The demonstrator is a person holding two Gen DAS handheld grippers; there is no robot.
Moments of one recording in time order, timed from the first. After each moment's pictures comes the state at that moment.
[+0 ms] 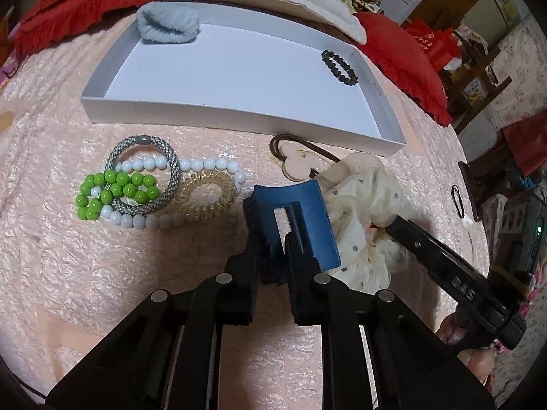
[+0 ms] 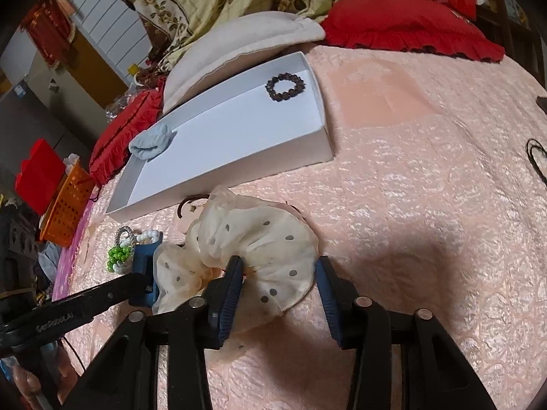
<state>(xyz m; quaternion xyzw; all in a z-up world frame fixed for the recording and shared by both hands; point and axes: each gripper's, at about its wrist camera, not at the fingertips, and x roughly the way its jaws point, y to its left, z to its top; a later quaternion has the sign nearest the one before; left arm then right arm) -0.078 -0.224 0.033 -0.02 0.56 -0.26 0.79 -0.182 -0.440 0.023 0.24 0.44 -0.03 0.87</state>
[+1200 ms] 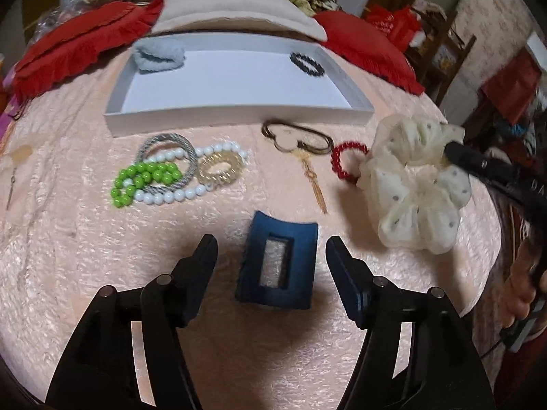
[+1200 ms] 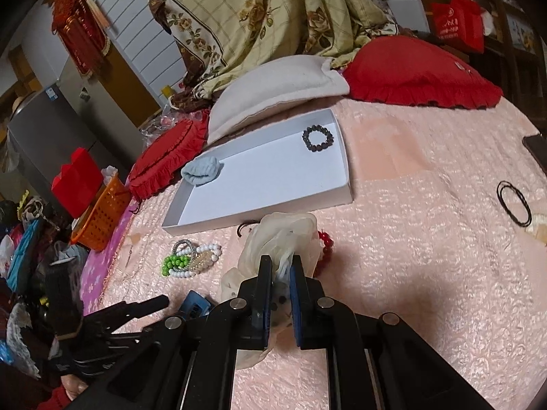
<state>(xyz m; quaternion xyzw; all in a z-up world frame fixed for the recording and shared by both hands) -0.126 -0.197 0.045 0.05 0.50 -0.31 0.80 -0.232 -0.429 0.098 0.24 0.38 0.00 0.89</state>
